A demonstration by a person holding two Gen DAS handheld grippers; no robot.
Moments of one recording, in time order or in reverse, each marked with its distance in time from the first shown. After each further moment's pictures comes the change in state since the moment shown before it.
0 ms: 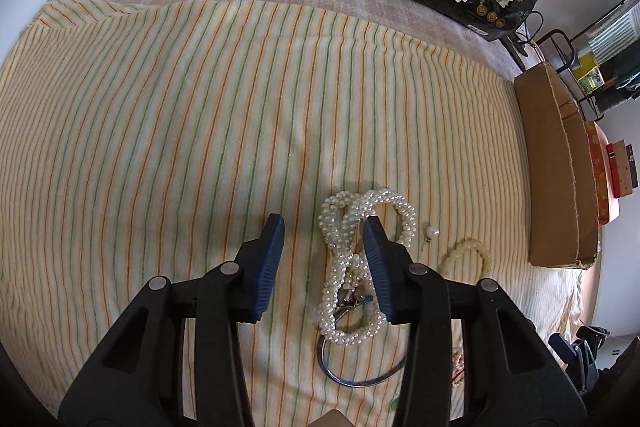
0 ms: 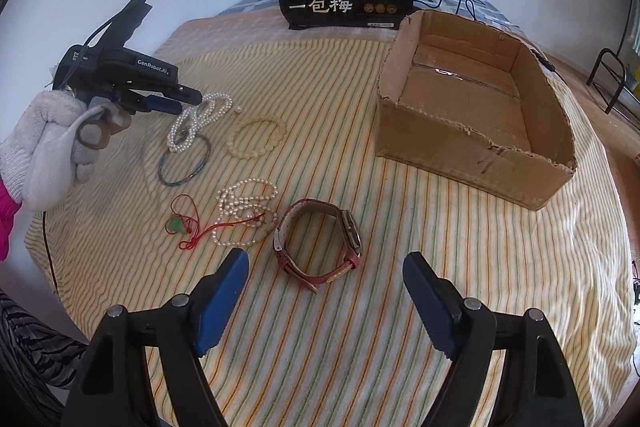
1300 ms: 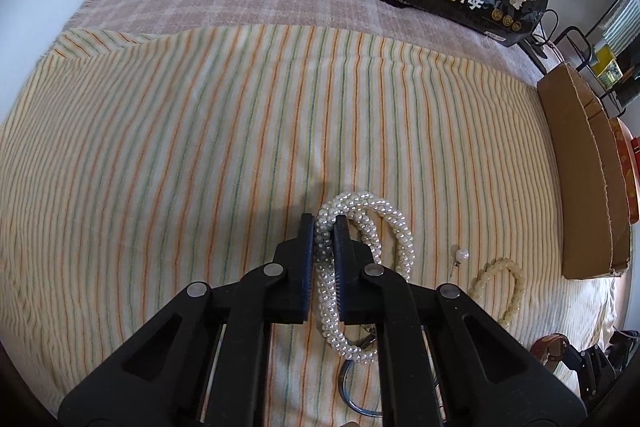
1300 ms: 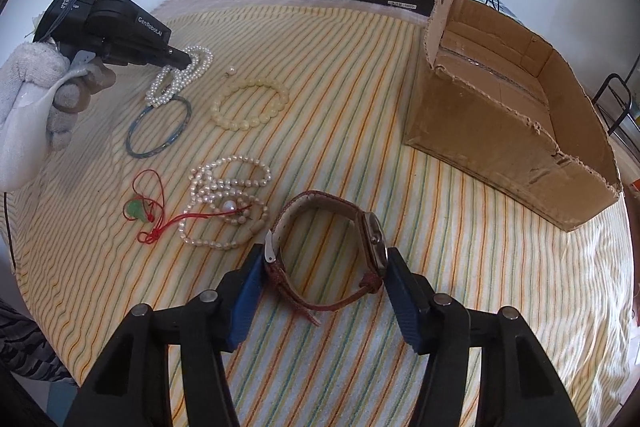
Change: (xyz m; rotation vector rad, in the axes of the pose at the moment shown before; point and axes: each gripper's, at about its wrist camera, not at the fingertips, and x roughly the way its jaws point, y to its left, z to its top) left arm 0.003 -0.007 -0.001 0.037 -0.104 0.119; right arm 0.044 0.013 0.002 -0.092 0.050 -0.052
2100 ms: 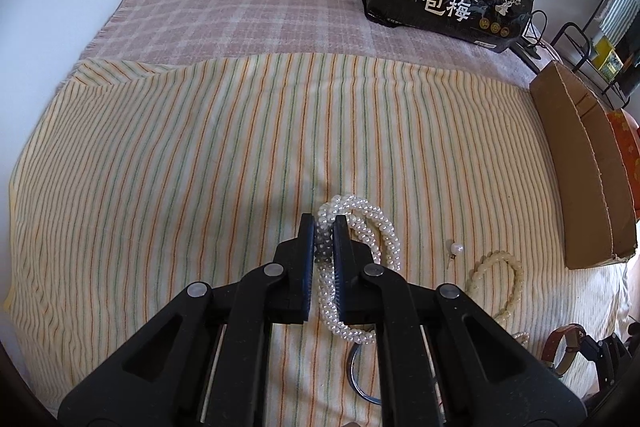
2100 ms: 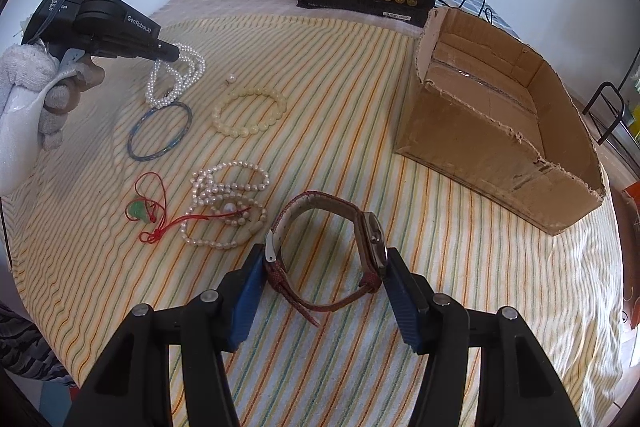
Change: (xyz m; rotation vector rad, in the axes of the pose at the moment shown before) left arm -0.021 -0.008 -0.006 0.056 -0.073 0.045; right arm -0.008 0.003 -0.001 -0.017 -0.028 -0.032
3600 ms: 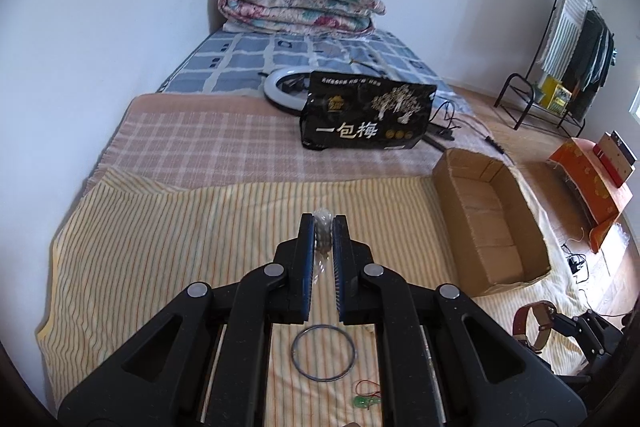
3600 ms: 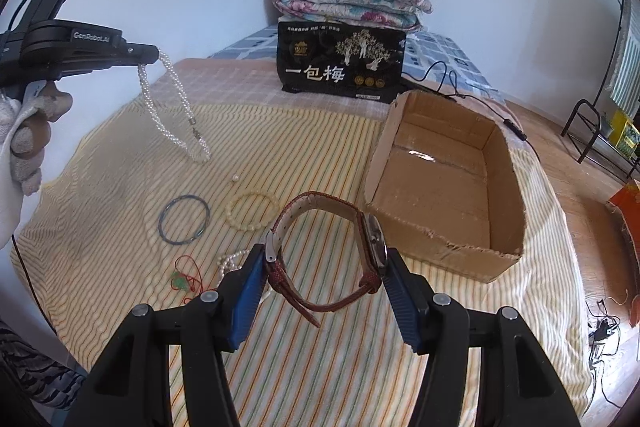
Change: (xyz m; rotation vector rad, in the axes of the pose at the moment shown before) left arm -0.155 -0.033 0.011 0.069 -0.328 -0.133; right arm -0.089 -0.013 0.036 0.061 -0.190 -0.038
